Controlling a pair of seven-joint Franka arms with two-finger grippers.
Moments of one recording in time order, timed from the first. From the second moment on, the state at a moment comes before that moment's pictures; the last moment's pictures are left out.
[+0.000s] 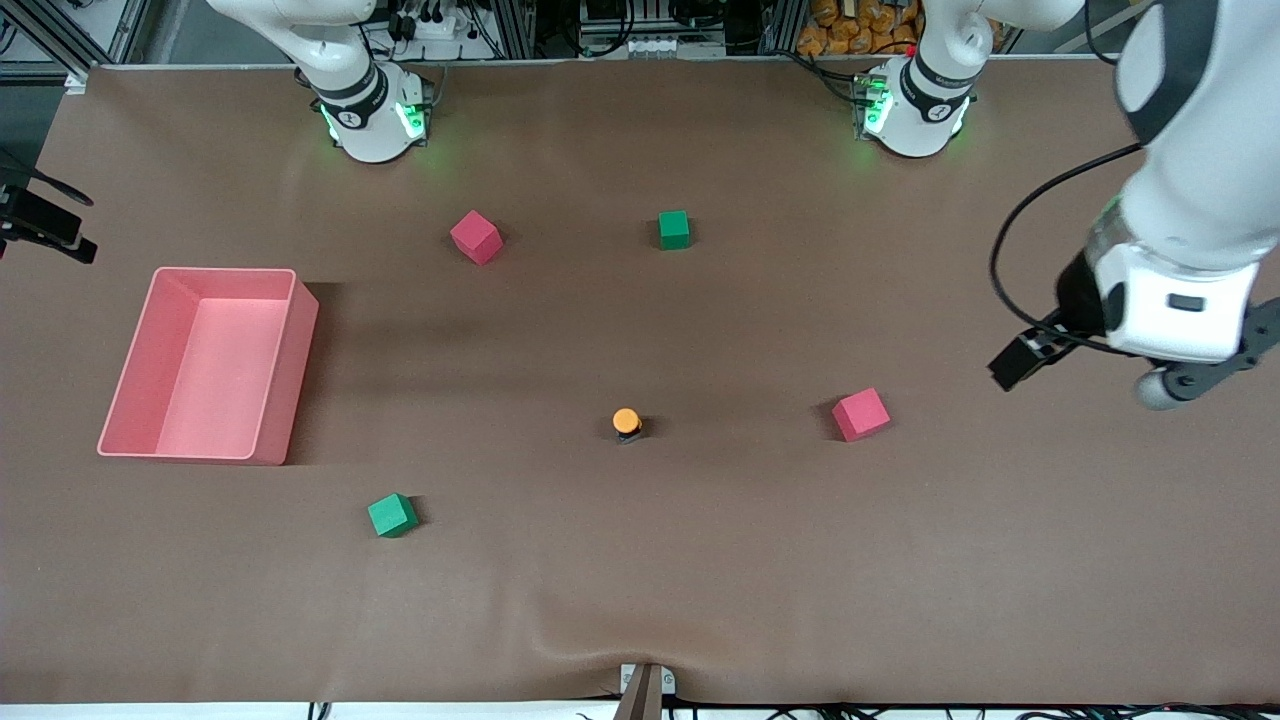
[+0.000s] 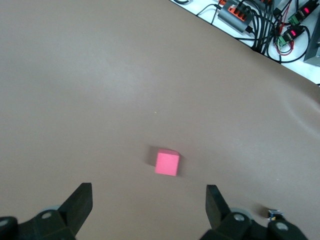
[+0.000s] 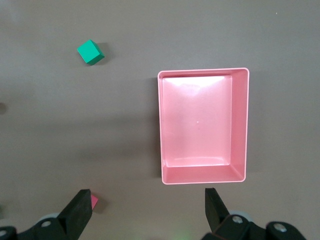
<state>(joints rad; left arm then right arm) -0.47 0.31 0.31 -1.18 0.00 1.56 -0.69 -0.07 0.03 -0.05 -1.44 0.01 1.44 -0.05</state>
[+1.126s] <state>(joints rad) 0.01 -0.03 -0.03 -1.56 -0.04 1.53 -0.21 -0.07 0.03 -0.05 -1.45 0.02 1.43 -0.05</state>
